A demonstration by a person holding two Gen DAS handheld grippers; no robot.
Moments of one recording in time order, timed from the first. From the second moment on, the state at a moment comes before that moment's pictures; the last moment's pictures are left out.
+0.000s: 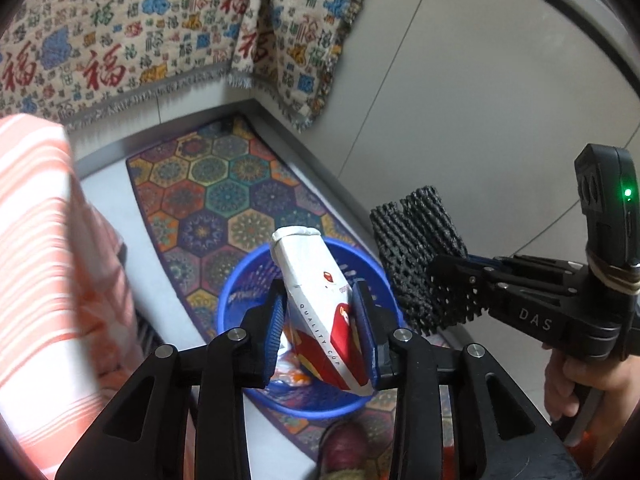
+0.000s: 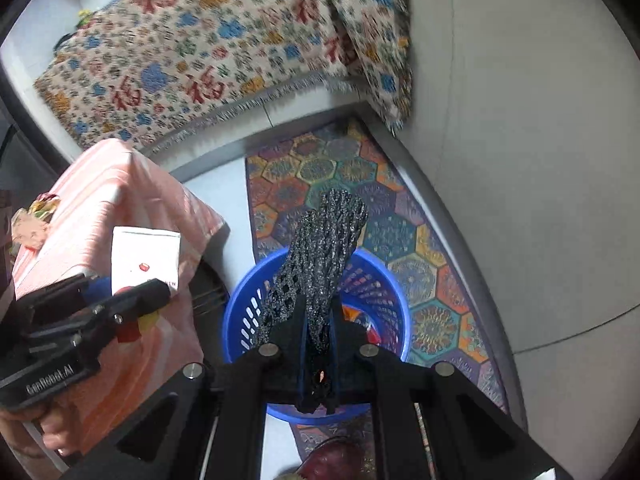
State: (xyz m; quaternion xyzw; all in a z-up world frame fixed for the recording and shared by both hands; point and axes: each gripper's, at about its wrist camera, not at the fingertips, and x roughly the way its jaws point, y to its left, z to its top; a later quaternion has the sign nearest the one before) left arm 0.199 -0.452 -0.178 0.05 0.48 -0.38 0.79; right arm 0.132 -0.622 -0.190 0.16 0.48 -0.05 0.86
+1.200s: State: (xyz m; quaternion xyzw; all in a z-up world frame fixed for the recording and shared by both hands) left arm 0.176 -0.407 -0.137 0.02 0.45 -0.40 0.80; right arm 0.162 -0.617 -0.183 0.13 0.48 -0.09 0.86
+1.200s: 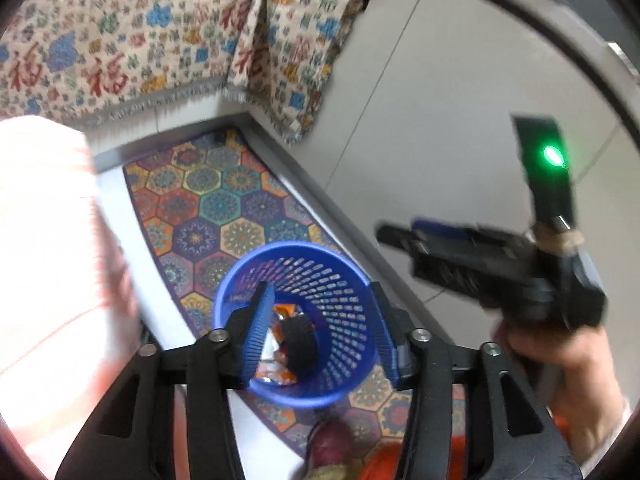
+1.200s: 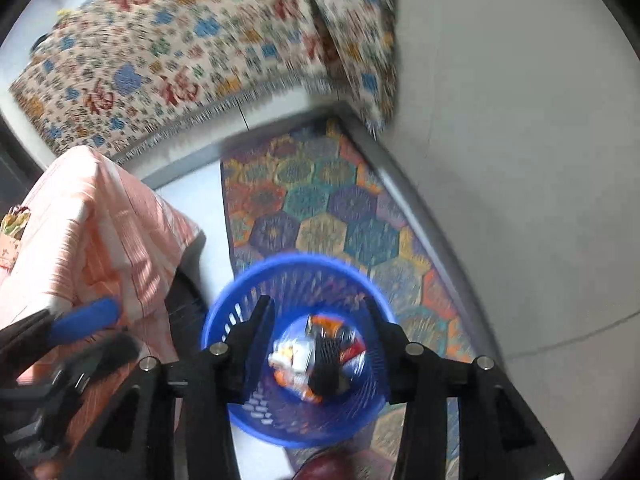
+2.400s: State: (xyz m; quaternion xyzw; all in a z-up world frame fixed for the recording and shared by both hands) left arm 0.340 -0.017 -0.144 -0.12 0.44 -0.04 0.89; right arm 0.206 -0.255 -0.129 -0.09 0.42 0.20 0.88
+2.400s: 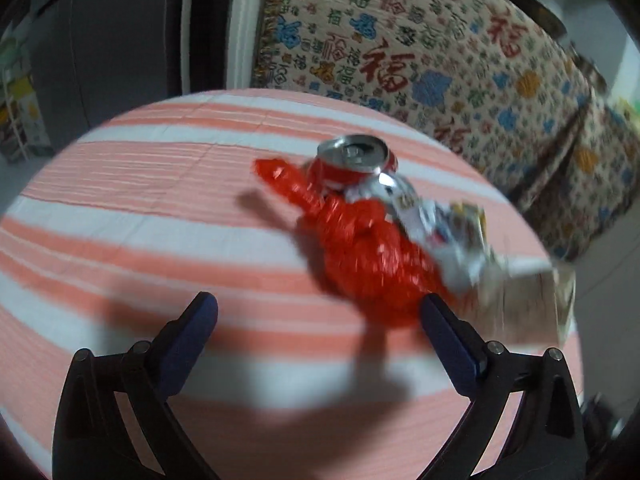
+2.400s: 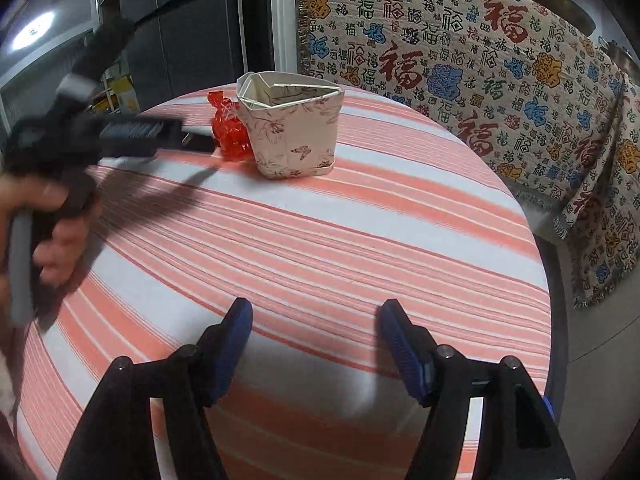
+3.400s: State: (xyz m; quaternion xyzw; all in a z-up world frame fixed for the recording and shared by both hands) left arm 0.212 0.061 -0.120 -0.04 0.44 -0.09 0.89; right arm 0.283 -0.212 -0.084 0.01 0.41 0.32 0.86
